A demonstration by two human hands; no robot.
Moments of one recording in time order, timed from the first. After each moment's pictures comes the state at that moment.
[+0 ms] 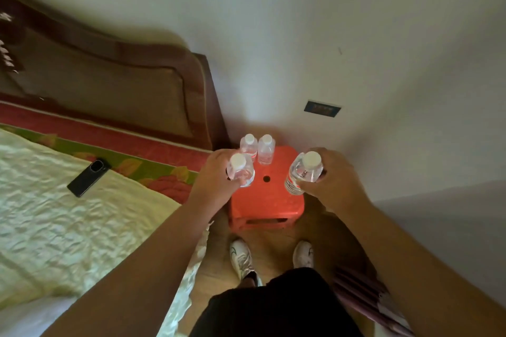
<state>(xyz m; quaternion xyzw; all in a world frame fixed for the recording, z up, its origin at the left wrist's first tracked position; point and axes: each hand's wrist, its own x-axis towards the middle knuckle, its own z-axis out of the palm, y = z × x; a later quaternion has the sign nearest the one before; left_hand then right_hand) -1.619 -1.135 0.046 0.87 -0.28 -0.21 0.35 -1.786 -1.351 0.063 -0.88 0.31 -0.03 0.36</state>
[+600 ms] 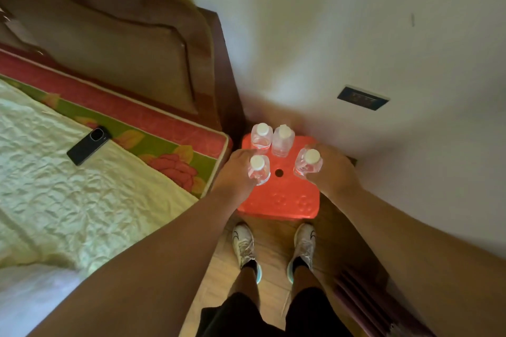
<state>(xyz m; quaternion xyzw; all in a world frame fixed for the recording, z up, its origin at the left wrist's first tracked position) -1.598 -1.185 -0.094 0.89 -0.21 -0.28 0.28 -1.711 -1.403 -0.089 -0.90 0.28 0.09 0.33</state>
